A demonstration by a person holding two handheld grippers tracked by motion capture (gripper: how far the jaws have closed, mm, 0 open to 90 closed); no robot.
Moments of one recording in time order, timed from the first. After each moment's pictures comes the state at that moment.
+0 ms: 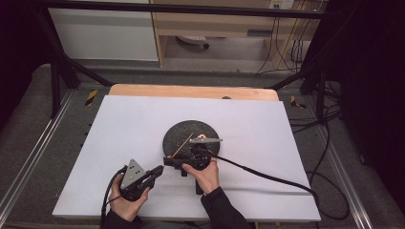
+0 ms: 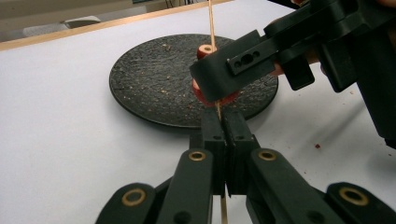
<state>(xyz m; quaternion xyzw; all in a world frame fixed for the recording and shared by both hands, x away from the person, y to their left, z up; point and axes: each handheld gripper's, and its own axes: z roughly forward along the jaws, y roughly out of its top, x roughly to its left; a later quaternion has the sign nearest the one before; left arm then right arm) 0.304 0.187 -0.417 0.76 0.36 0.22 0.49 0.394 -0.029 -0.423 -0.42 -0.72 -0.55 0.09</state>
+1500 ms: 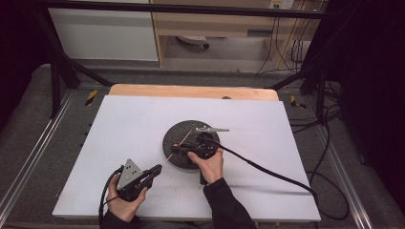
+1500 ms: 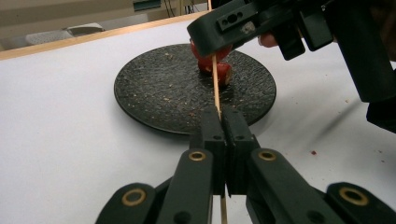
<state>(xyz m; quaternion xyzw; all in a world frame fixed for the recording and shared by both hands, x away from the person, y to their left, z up) 0.301 0.191 -0.410 0.75 0.36 0.23 0.50 0.414 -0.043 -0.400 -0.44 -0.71 -0.55 0.08</state>
